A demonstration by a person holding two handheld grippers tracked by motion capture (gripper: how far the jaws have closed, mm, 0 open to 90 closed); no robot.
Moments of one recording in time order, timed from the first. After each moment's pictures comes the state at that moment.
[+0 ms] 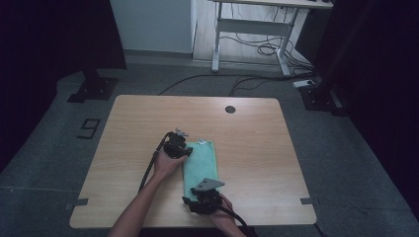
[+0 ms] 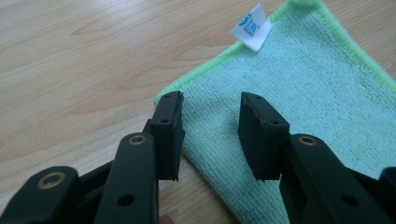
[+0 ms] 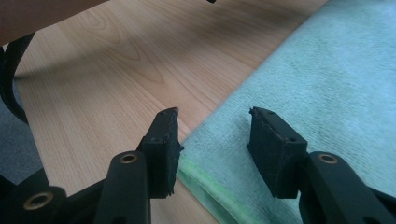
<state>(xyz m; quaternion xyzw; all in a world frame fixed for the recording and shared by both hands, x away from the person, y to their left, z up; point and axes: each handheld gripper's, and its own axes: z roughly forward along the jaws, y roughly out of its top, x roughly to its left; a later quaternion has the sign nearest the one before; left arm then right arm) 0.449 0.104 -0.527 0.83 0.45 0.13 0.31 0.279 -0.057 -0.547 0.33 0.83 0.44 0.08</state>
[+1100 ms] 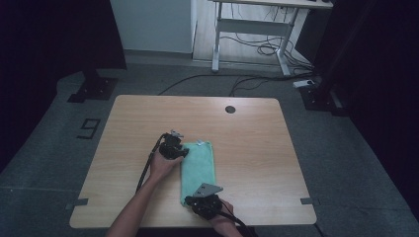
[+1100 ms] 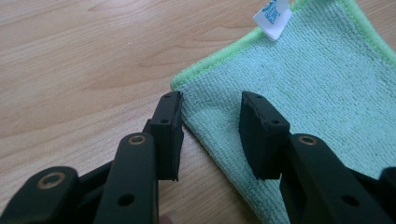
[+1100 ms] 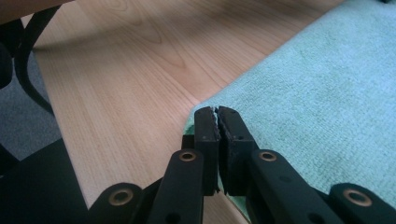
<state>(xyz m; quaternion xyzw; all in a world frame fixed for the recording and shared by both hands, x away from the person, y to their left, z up) 0.448 0.120 -0.532 0.82 0.46 0.12 0.31 0.265 -0.058 -0.546 0.29 0.85 0.44 0.09</state>
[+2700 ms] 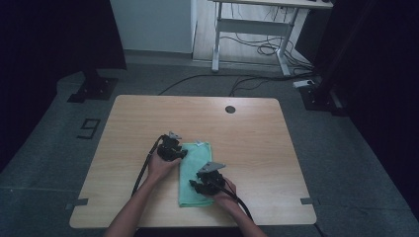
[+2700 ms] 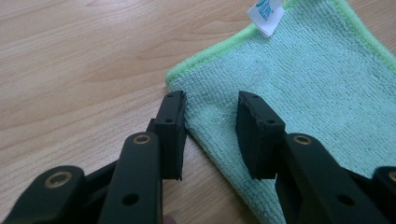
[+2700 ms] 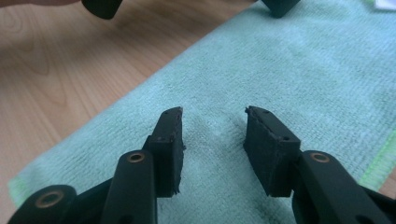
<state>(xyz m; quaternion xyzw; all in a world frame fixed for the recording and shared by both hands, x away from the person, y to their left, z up) 0.443 0.124 -0.535 0.82 0.45 0.12 0.32 0.336 -0.070 -0.549 0.34 0.84 0.41 0.11</state>
